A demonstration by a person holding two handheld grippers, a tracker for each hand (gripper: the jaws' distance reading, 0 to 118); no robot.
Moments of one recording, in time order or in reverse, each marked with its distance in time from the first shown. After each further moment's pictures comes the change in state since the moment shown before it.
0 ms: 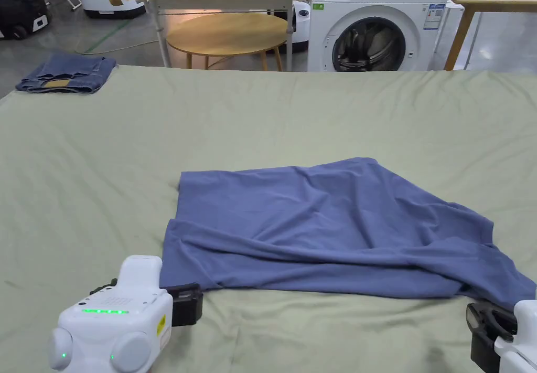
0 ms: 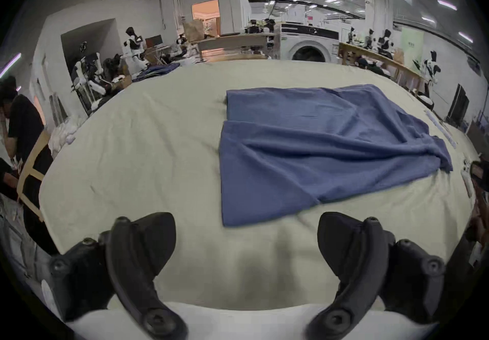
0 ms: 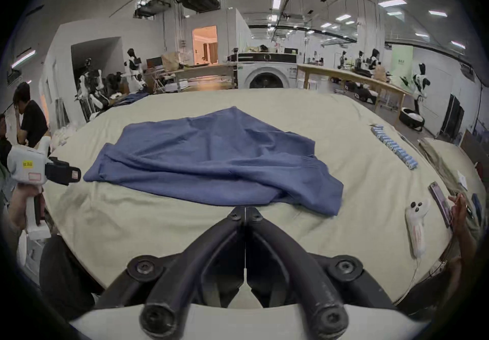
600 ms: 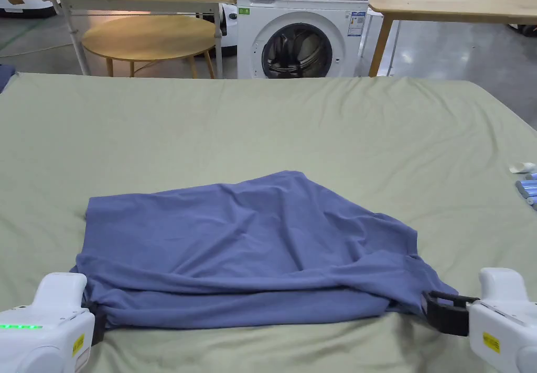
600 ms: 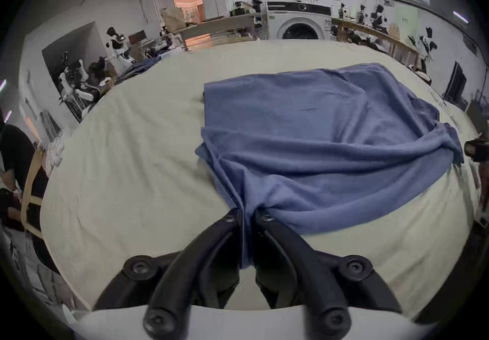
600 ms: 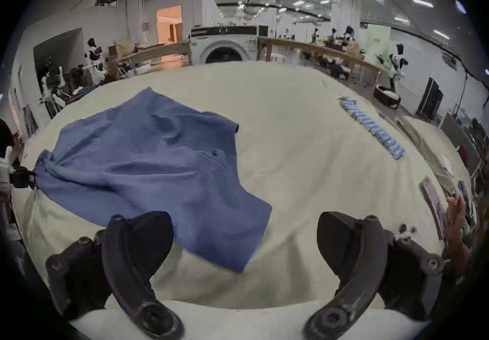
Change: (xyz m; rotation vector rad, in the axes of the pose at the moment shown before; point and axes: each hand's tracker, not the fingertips) left arm 0.024 0.040 -0.031 -0.095 -0.013 -0.101; right arm 0.122 0.026 -0.110 -0.165 -0.161 -0.066
